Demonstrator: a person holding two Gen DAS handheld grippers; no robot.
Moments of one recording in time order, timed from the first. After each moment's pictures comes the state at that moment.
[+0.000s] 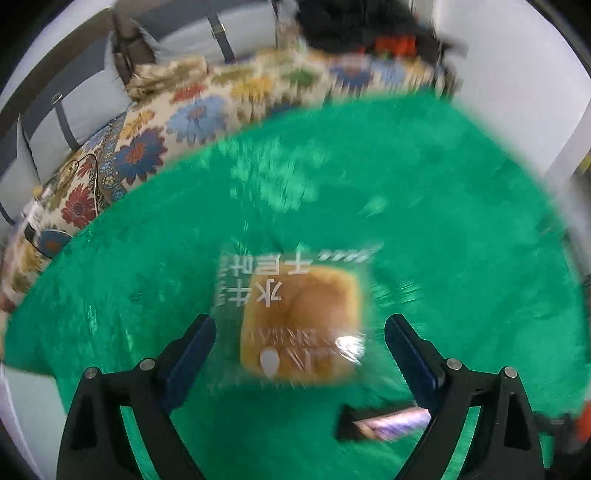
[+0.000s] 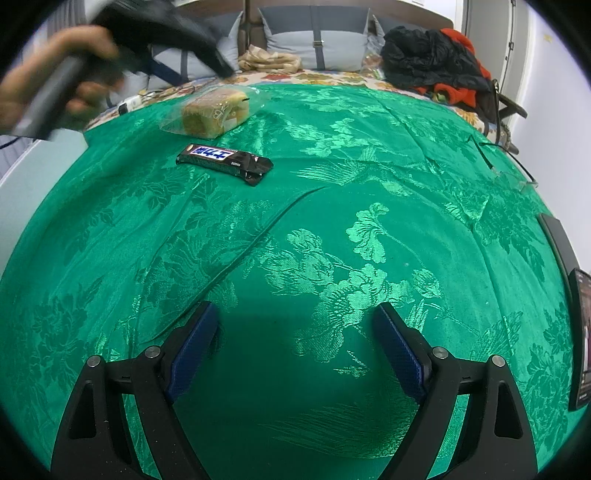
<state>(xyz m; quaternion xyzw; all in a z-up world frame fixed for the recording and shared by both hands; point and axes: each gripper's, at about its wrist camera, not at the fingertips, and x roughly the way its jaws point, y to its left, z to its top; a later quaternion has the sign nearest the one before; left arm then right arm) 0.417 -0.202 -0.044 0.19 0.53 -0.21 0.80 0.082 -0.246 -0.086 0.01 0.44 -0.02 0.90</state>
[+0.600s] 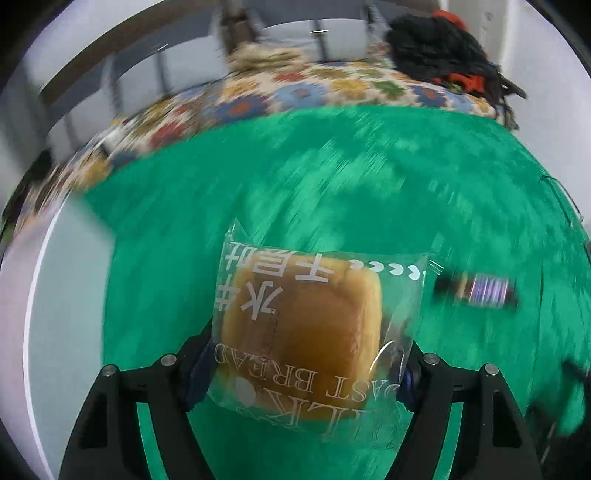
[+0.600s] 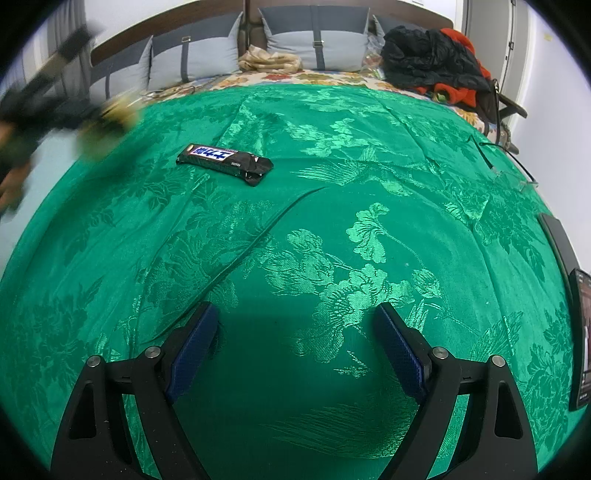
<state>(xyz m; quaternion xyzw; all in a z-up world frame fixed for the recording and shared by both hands) 0.299 -0.033 -0.042 0.08 0.50 -0.09 0.86 0.082 -0.246 -0.087 0.01 0.44 -0.02 0.90</state>
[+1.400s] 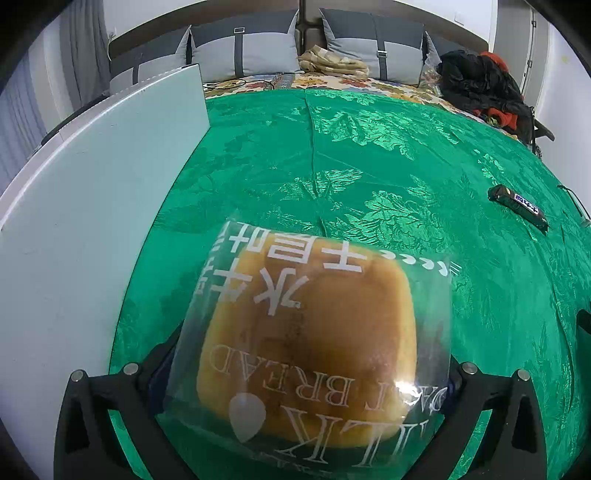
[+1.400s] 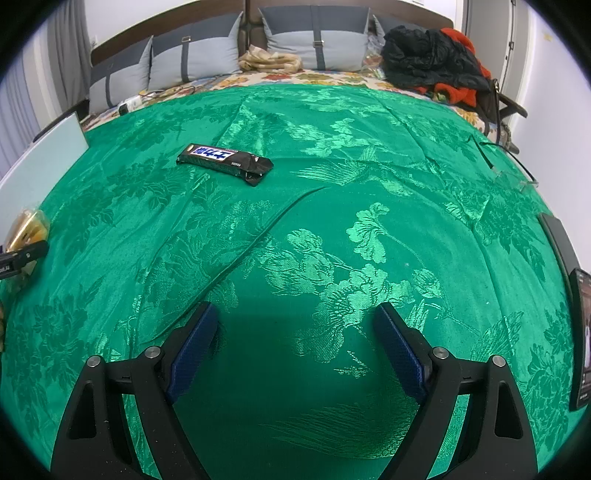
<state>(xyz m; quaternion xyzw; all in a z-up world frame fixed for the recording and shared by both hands) 0.184 0.059 -0.096 0.02 0.46 -0.04 0.89 0.083 -0.246 -0.088 0.01 0.44 -0.02 0.90</state>
